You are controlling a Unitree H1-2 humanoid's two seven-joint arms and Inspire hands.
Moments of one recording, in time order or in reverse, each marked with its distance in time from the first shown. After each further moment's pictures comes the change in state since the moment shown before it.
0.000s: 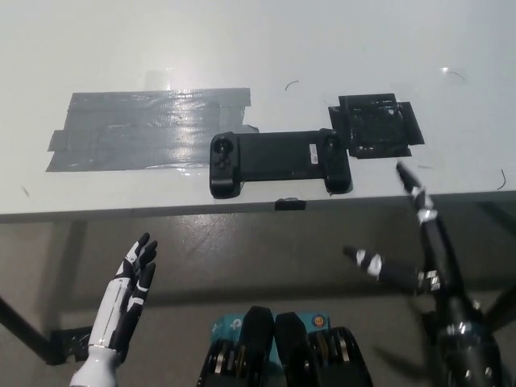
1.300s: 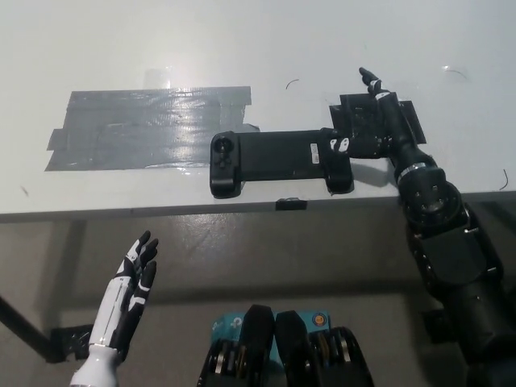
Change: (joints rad) left_arm -0.004 -0.001 -0.001 -0.003 0.001 -0.006 0.000; right_arm -0.603 -0.028 -0.024 0.781 0.006 0.189 -0.001
